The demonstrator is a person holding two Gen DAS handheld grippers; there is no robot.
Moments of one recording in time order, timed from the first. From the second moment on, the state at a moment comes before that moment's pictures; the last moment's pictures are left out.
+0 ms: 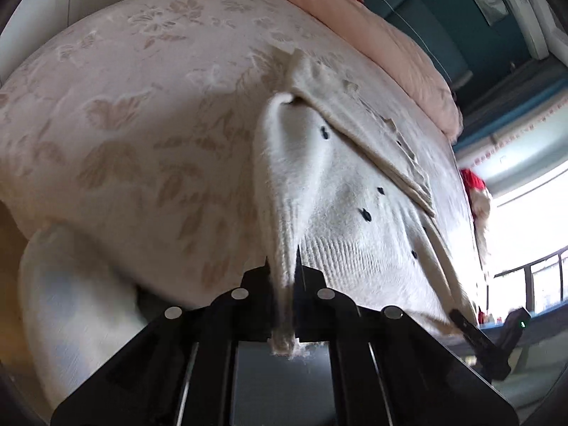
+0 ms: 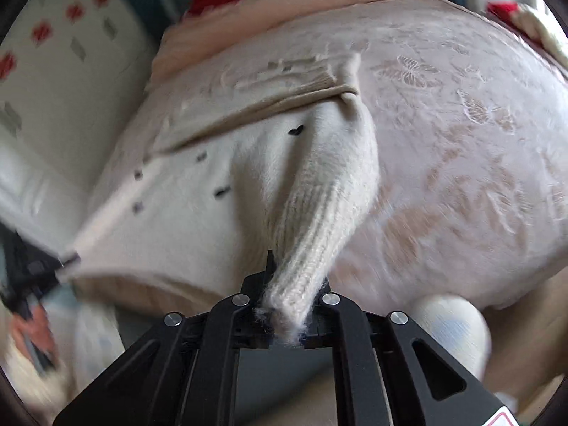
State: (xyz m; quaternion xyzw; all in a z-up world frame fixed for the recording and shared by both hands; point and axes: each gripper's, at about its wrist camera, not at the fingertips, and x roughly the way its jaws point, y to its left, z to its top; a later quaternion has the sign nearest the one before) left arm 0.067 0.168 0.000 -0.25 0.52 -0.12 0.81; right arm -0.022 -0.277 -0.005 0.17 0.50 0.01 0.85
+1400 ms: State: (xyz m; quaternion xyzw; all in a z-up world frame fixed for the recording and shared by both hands) left arm 0.216 0.106 -0.035 -0.07 0.47 -0.09 0.87; right arm 0.104 -0.349 -0.044 0.16 0.42 -0.11 0.89
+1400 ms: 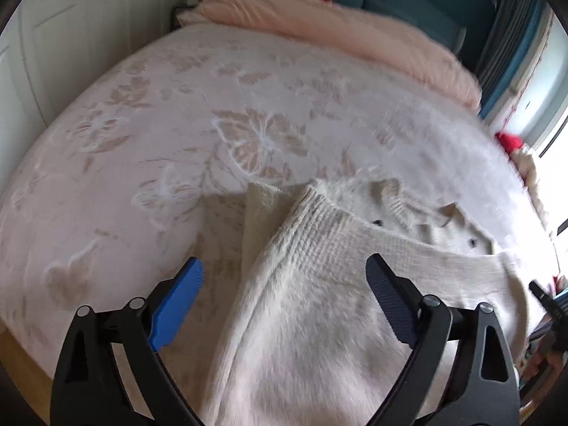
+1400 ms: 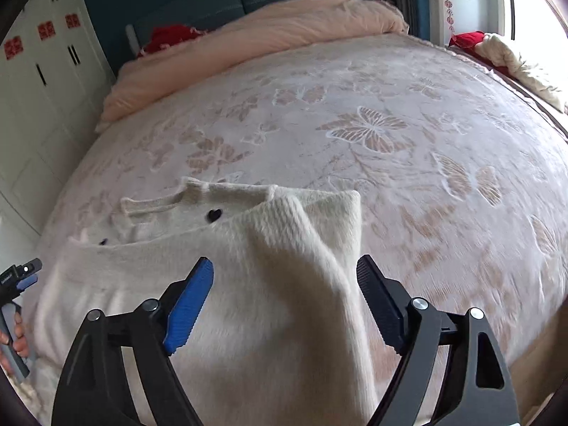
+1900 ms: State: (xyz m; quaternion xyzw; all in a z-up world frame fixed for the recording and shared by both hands) left arm 0.236 0.107 0.019 -0.16 0.45 -0.14 0.87; right arm 0.111 -0.358 0.017 0.24 0.35 -0.05 0.90
